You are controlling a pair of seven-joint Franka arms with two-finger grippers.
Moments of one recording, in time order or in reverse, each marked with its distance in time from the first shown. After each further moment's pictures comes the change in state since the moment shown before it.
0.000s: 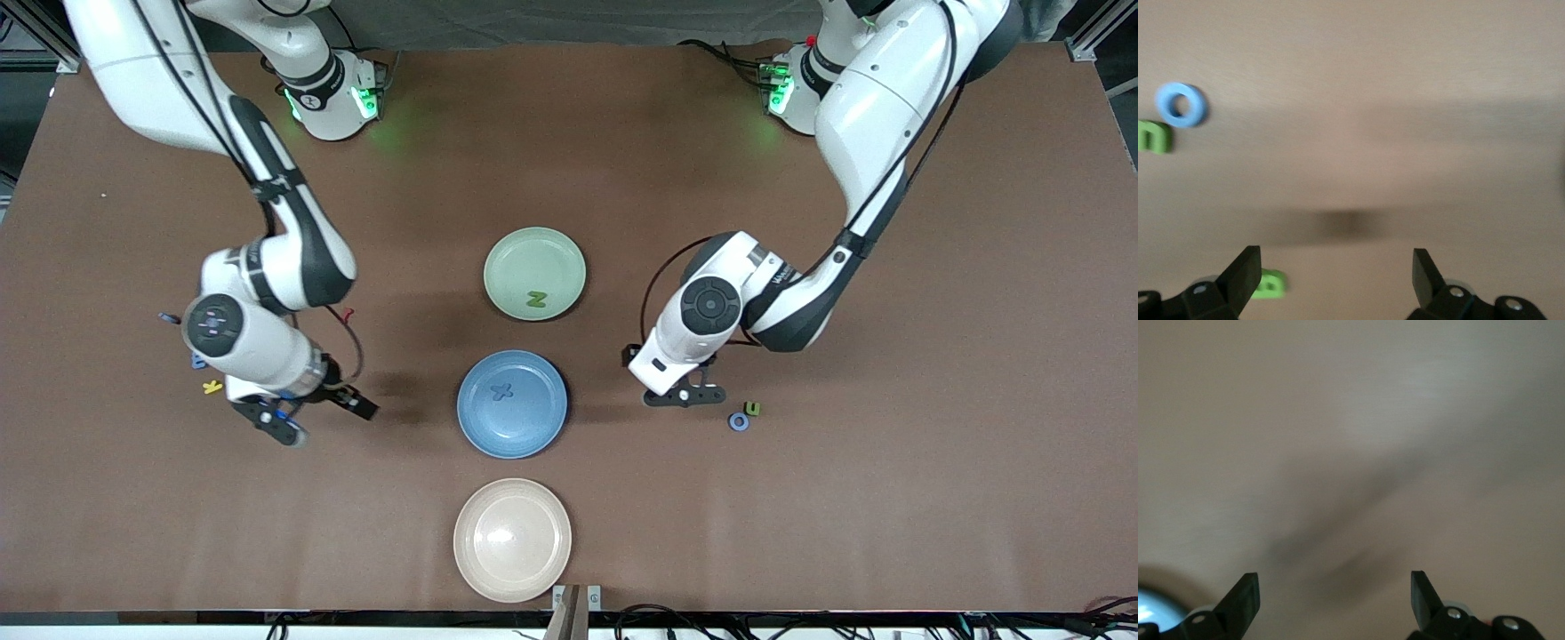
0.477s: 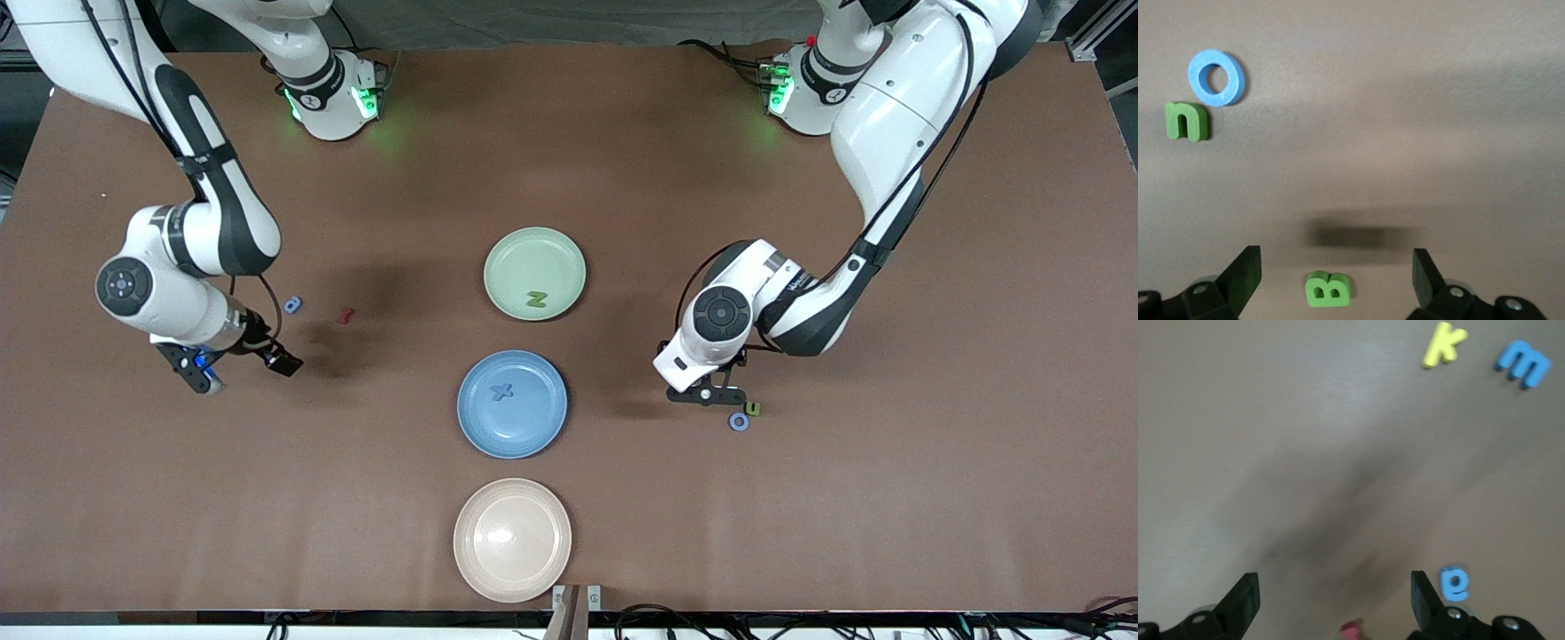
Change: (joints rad) left arm 0.058 -0.006 -0.005 -0.103 0.094 -0.010 0.052; right arm -0.186 -0.168 -0.003 -0.329 -0.003 0.078 -0.001
